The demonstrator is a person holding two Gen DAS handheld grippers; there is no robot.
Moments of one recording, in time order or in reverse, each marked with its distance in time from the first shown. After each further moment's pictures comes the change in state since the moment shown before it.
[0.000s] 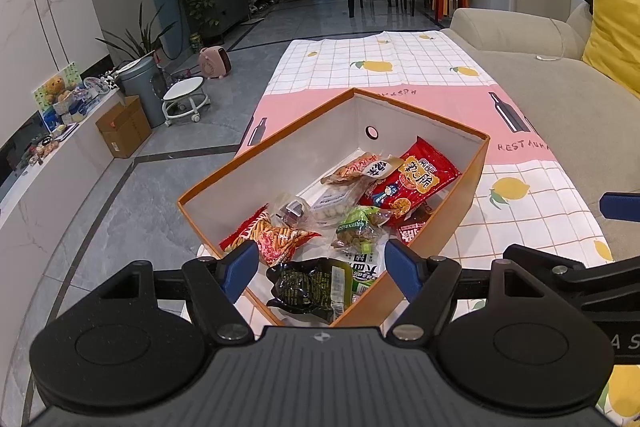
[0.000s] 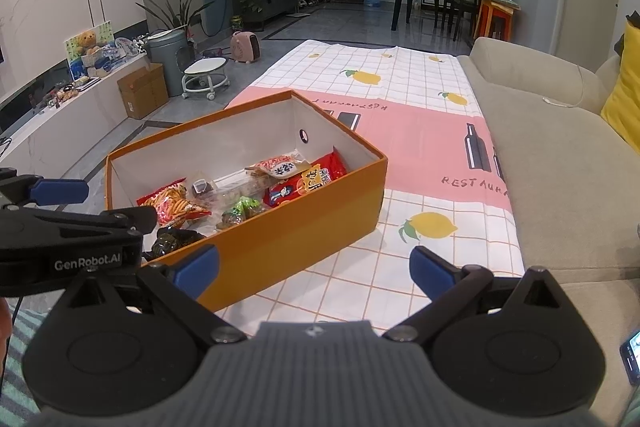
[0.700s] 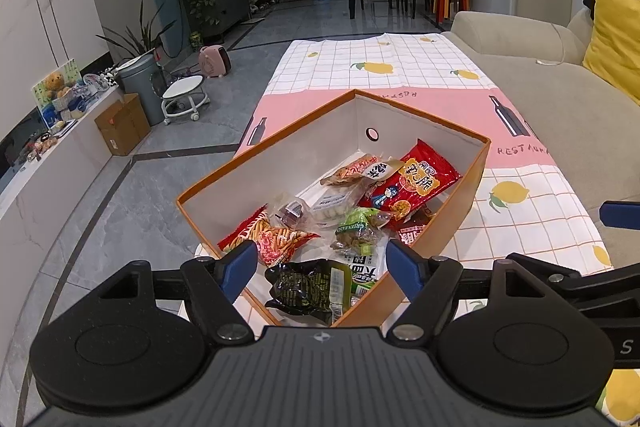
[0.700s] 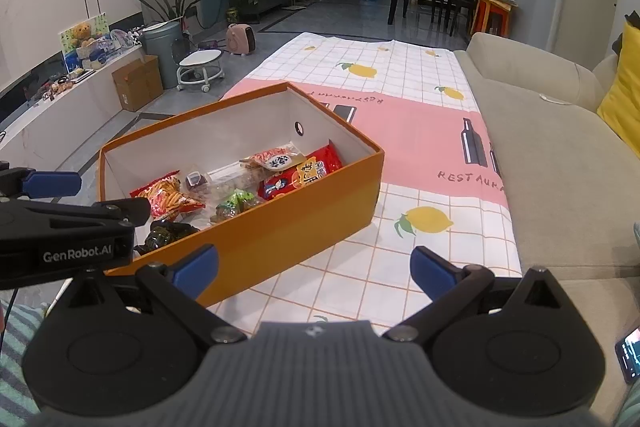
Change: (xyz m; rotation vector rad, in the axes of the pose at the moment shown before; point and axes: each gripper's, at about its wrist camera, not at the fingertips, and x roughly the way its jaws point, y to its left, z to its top) left arm 0.002 0.002 -0.001 -0.025 -0.003 -0.005; right arm 0.003 0.002 0.001 -0.011 0.023 -0.020
